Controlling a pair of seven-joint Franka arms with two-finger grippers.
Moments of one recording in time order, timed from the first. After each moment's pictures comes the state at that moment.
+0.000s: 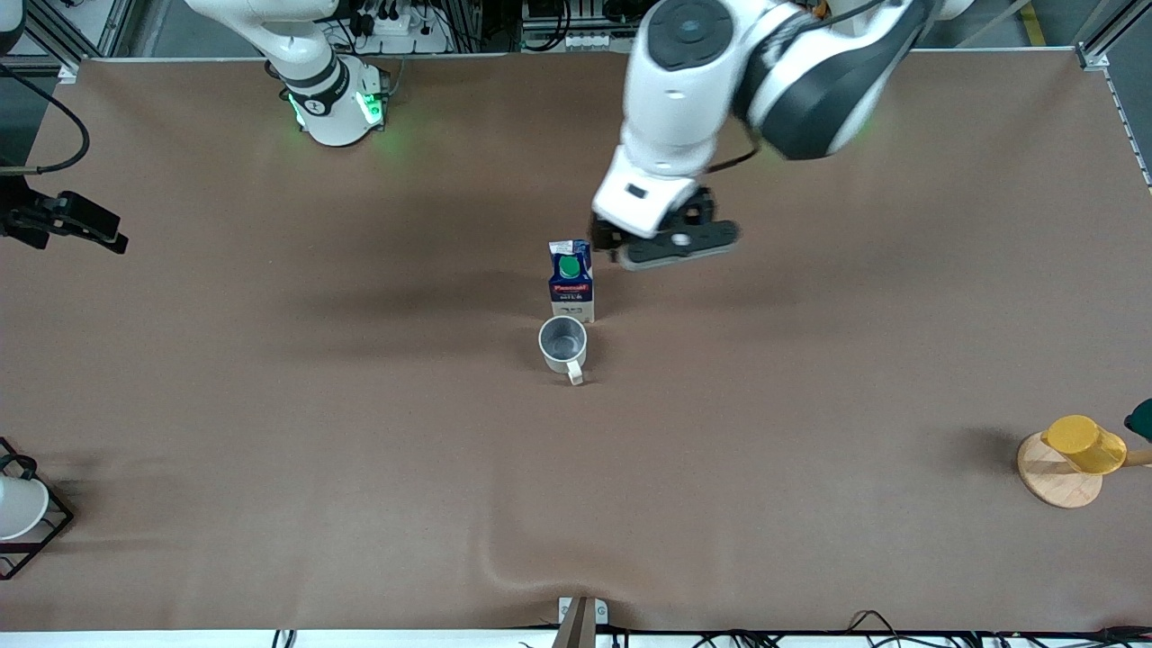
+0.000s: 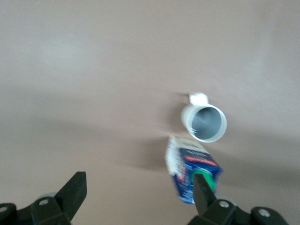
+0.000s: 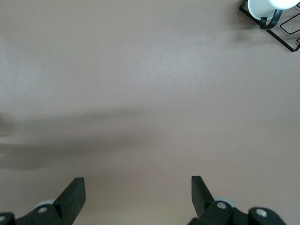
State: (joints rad) left arm -0.23 0.32 -0.54 -1.43 0.19 1.72 -1.01; right arm -0.03 -0.02 -0.04 -1.61 -0.03 1.56 -0.01
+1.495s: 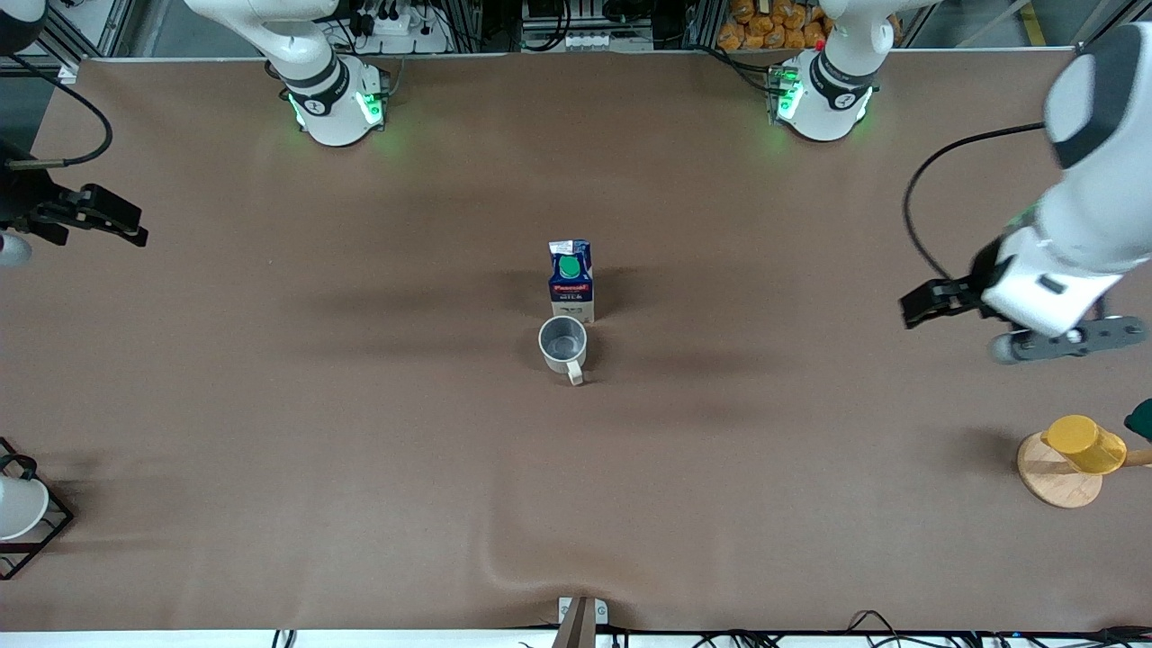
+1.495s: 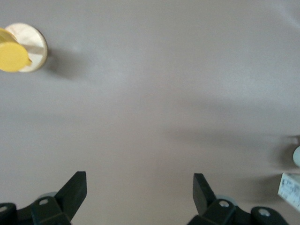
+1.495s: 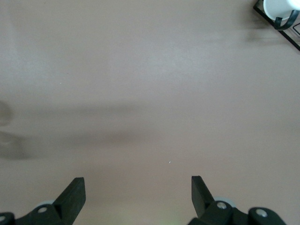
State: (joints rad) left arm 0.23 0.20 -0.38 -1.48 0.07 1.67 -0.25; right arm 0.00 -0.02 -0.03 -1.61 -0.02 1.53 -0.01
